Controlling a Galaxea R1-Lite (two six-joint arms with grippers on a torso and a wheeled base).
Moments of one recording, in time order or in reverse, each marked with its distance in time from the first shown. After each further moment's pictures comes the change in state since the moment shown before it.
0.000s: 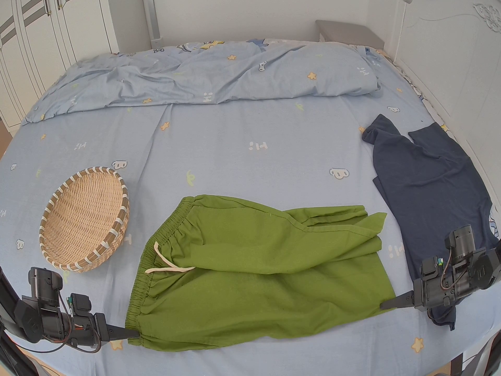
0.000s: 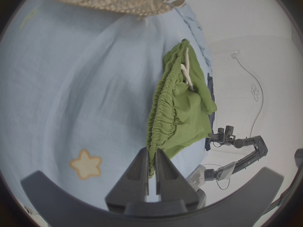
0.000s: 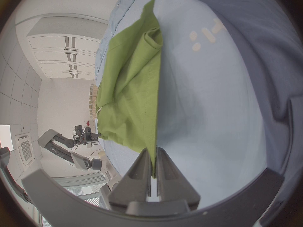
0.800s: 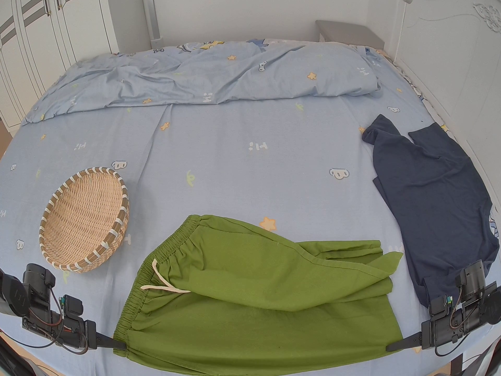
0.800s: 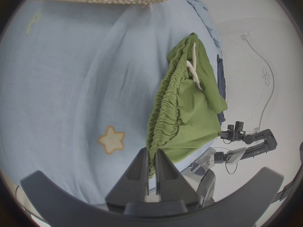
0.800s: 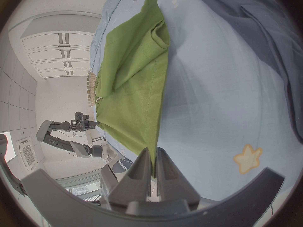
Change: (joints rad) left arm 0.125 -0.094 -0.218 0.658 0.084 0.399; right arm 0.003 -0.145 0.315 -0.054 -0.029 -0.011
